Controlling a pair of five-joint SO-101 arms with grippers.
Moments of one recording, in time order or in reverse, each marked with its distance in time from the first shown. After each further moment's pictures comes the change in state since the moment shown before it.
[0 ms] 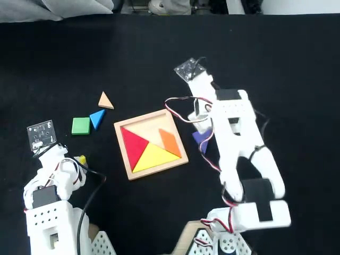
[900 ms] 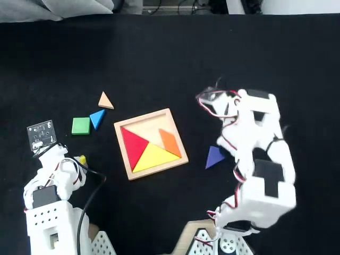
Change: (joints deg) left arm 0.0 0.0 0.0 0.0 0.0; right arm 15.4 10.2 -3.1 19.3 25.3
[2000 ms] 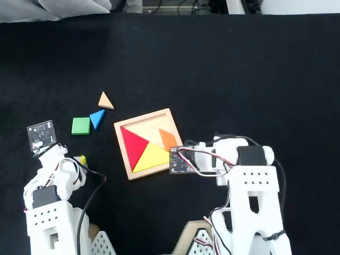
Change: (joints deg) left arm 0.0 0.0 0.0 0.0 0.0; right arm -10.5 -58.7 34.9 0.5 36.6
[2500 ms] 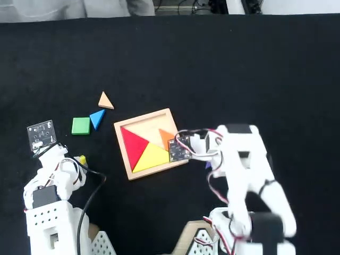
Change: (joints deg) left arm 0.0 0.0 0.0 0.0 0.0; right arm 0.1 29.1 -4.0 -13.0 2.6
